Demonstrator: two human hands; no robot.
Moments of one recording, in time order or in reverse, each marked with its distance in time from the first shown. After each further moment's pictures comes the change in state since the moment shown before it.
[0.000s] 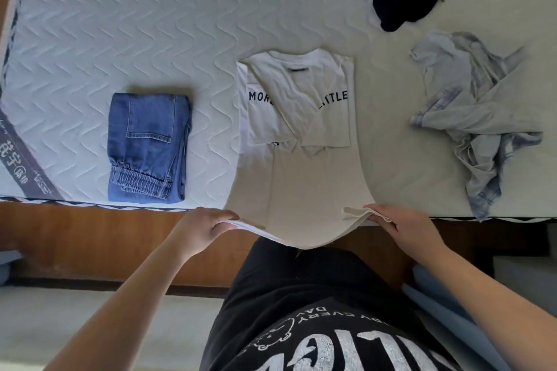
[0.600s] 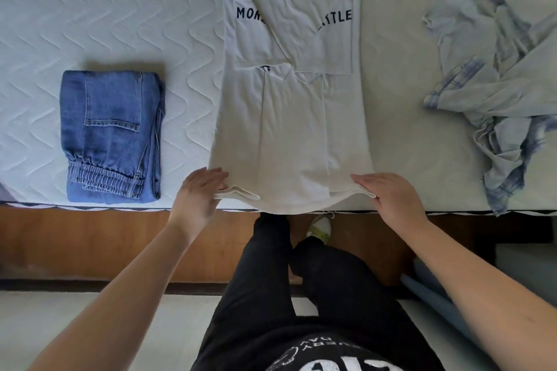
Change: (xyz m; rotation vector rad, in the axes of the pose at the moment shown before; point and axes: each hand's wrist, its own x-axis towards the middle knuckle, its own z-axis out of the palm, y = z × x) left_hand 0.091 -0.043 0.055 0.125 0.495 0.217; right_hand 0.059 0.047 0.071 -0.122 -0.004 -0.025
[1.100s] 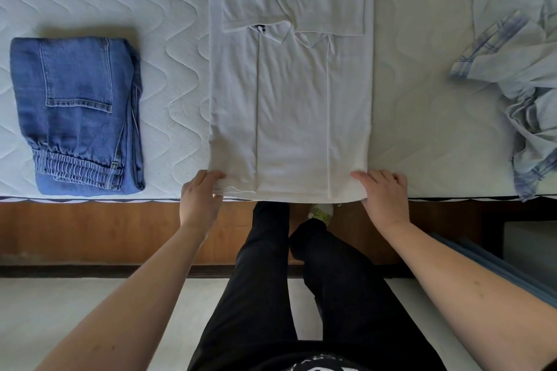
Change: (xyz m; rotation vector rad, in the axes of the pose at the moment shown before) left_hand -0.022 -0.018 0.089 -0.089 -0.150 -0.601; right_hand -0.005 0.013 0.097 -0.205 -0.103 0.276
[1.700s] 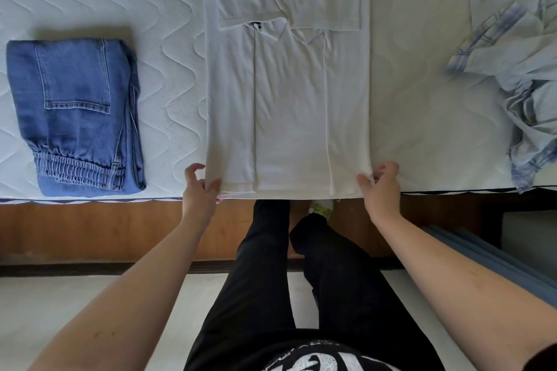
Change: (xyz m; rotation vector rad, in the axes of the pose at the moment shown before) left_hand 0.009 -0.004 0.002 -0.487 -0.093 -0.449; right_hand 0.005 -0.012 0.009 0.862 0.035 0.697
